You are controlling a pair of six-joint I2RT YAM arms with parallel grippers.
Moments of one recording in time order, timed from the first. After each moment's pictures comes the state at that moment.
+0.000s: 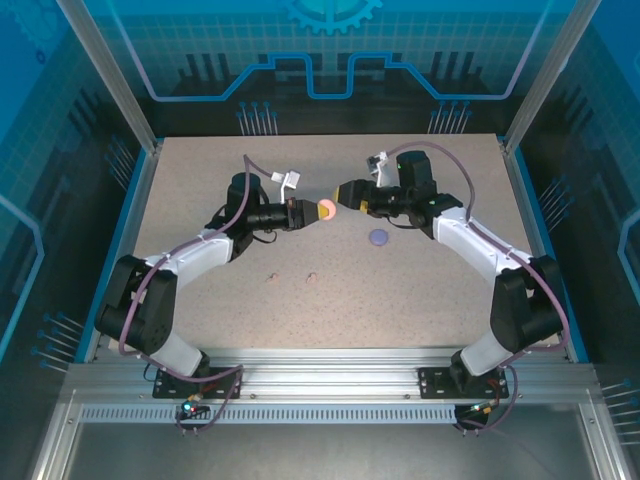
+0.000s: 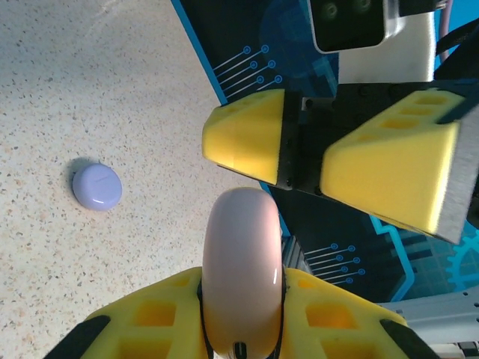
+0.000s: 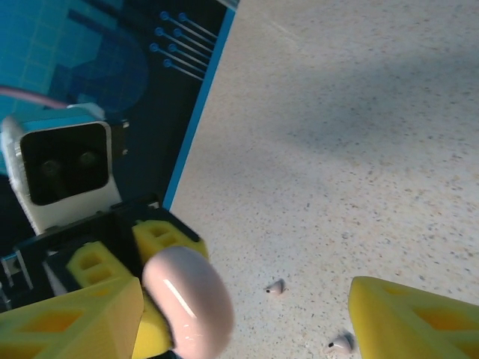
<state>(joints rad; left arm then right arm) -0.33 1.56 0.91 0.33 0.90 -0.78 0.37 1.56 1.16 -0.14 -0.69 0.64</state>
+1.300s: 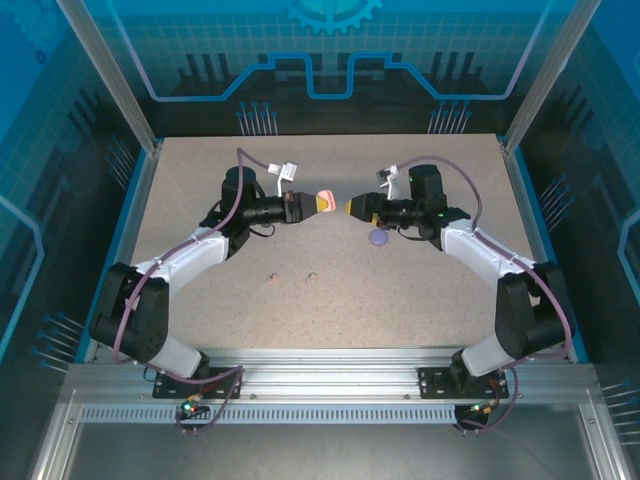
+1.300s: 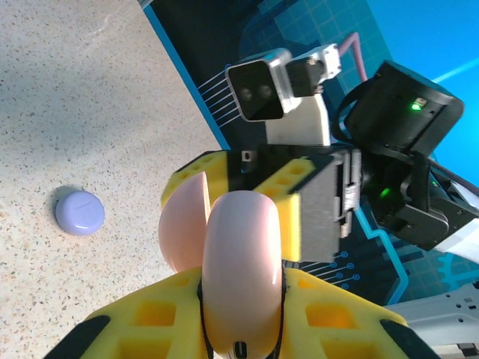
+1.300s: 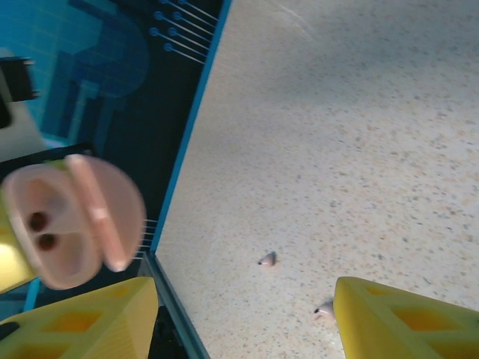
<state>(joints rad) -0.33 1.51 0.95 0.32 0.90 -0.78 0.30 1.51 1.01 -0.06 -0.79 0.63</state>
